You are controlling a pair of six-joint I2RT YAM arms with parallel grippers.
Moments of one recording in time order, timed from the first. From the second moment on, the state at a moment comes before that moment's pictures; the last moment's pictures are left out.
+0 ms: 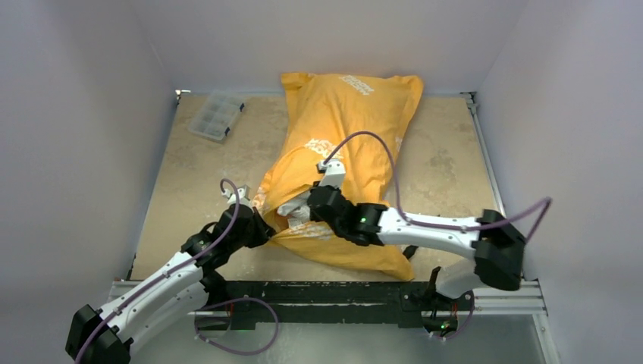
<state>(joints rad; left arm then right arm) -0.64 0.67 0.34 -0.42 -0.13 -0.88 1.17 1.54 1.04 -0.20 0.65 0.76</state>
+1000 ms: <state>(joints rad) -0.65 0.92 0.79 -0.47 -0.40 -0.75 1.06 1.06 0.70 0.28 0.05 0.49</state>
